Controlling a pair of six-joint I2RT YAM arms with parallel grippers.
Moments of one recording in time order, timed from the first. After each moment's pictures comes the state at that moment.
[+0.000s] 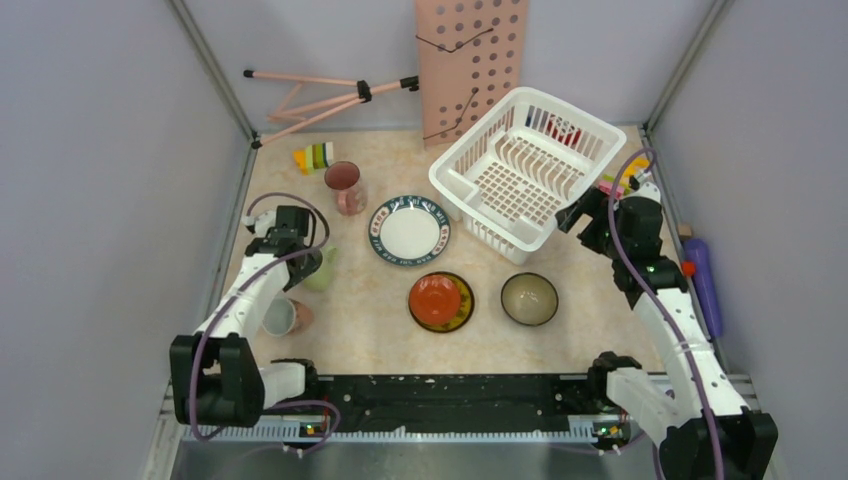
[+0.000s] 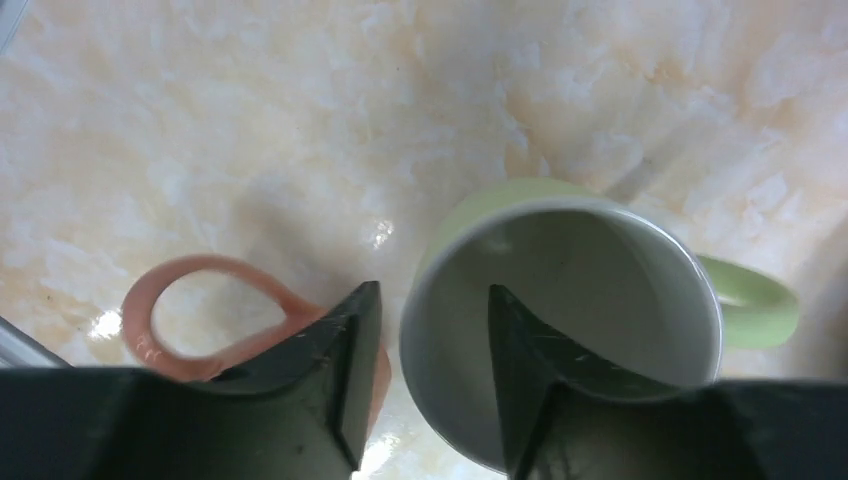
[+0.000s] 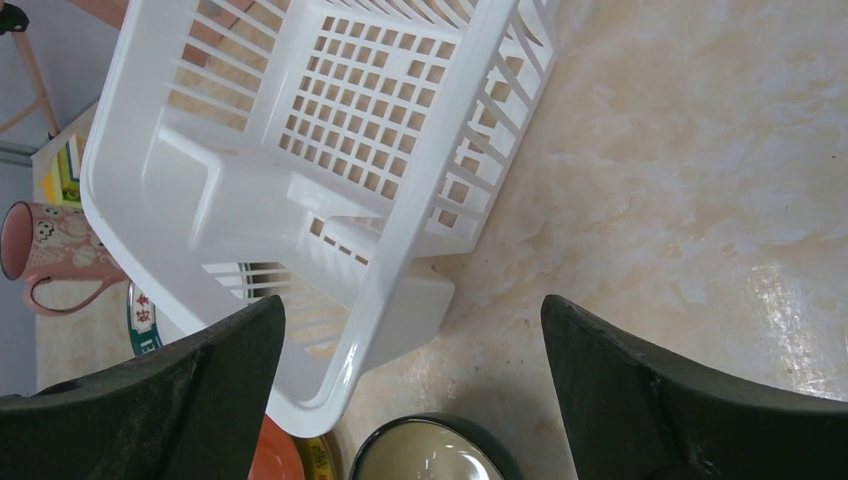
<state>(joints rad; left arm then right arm) -0.04 1.19 0.79 -0.70 -0.41 -0.70 0.07 0.89 0.74 -0.33 -0.02 0.58</state>
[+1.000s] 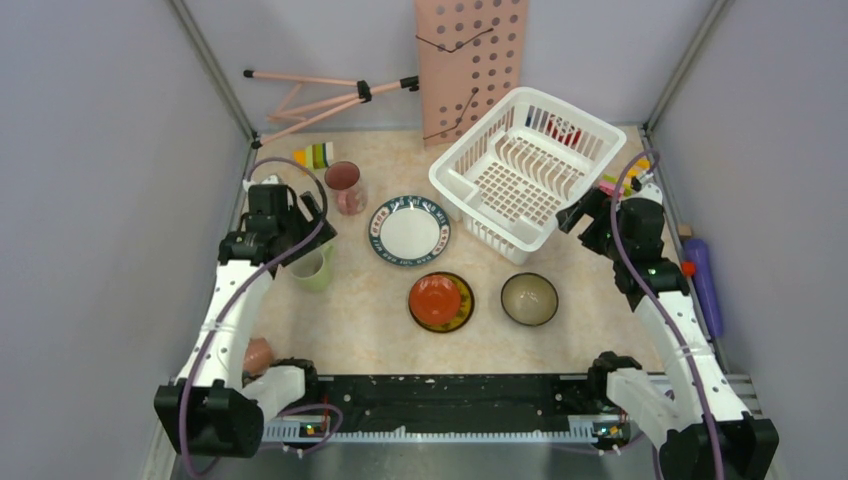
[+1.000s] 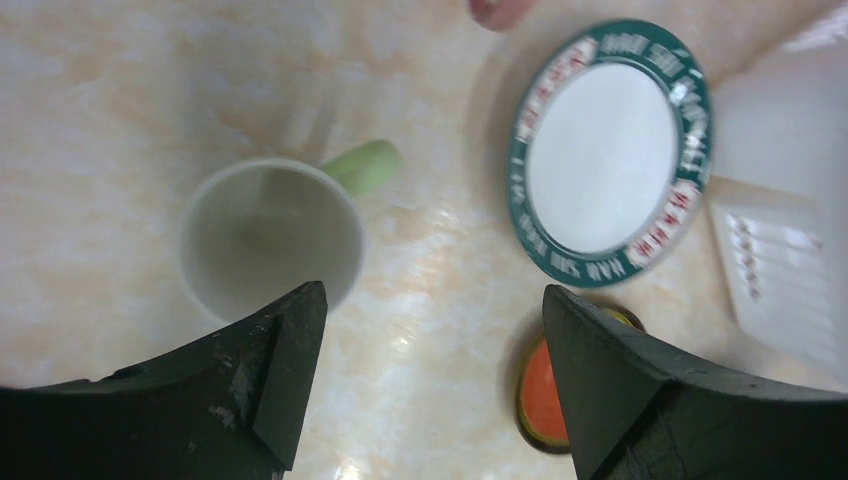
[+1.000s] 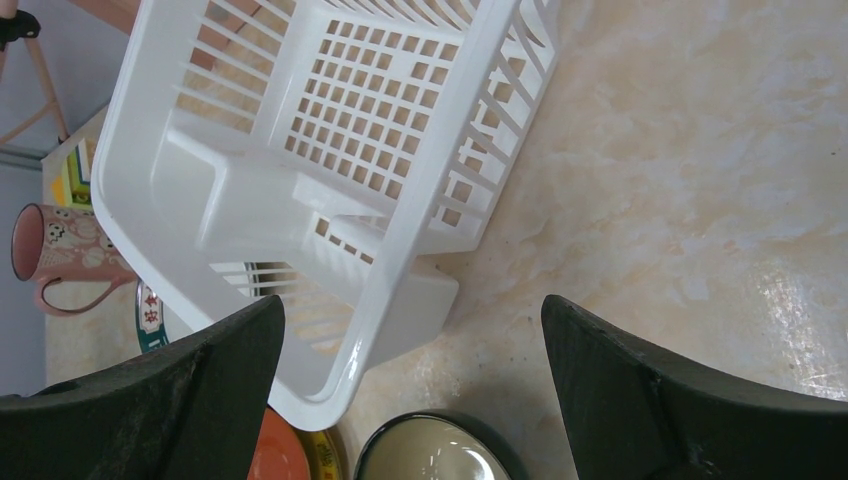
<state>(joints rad) -0.03 1.09 1.02 -0.76 -0.06 -0.56 0.07 0.87 0.74 -0.34 -0.02 0.59</state>
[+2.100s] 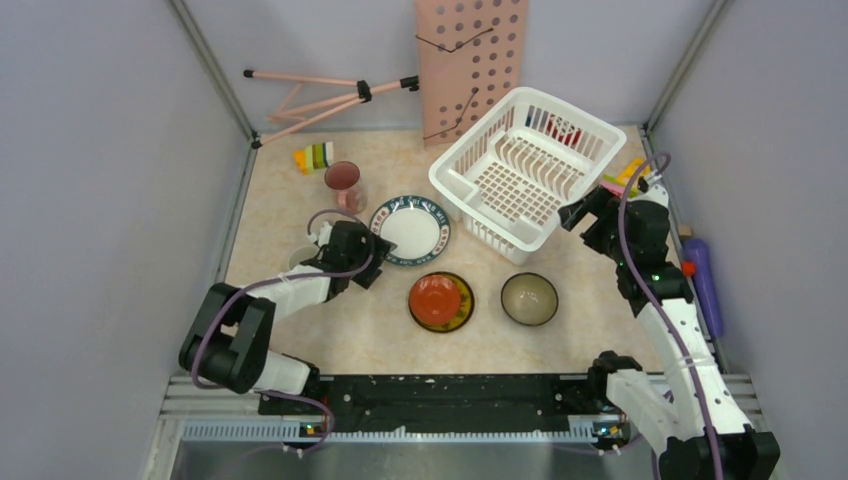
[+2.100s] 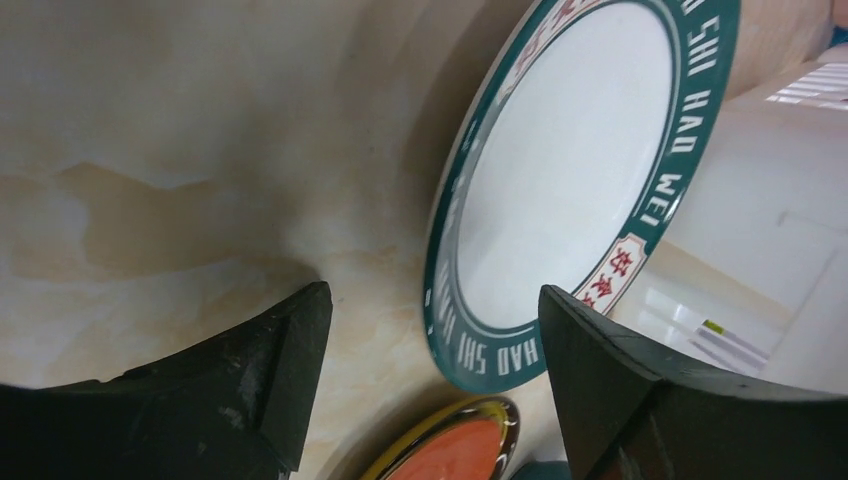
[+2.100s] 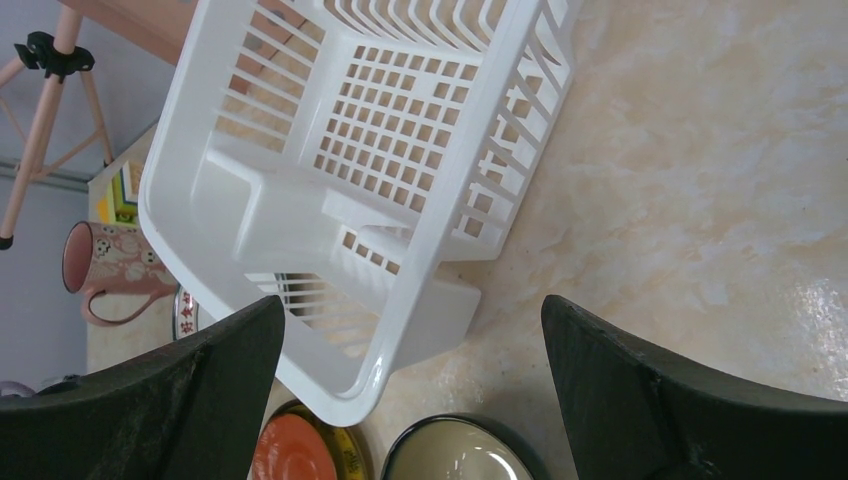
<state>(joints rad) -0.38 1.39 0.56 0.04 -0.06 -1.30 0.07 0.82 0.74 -0.34 -0.02 0.63</state>
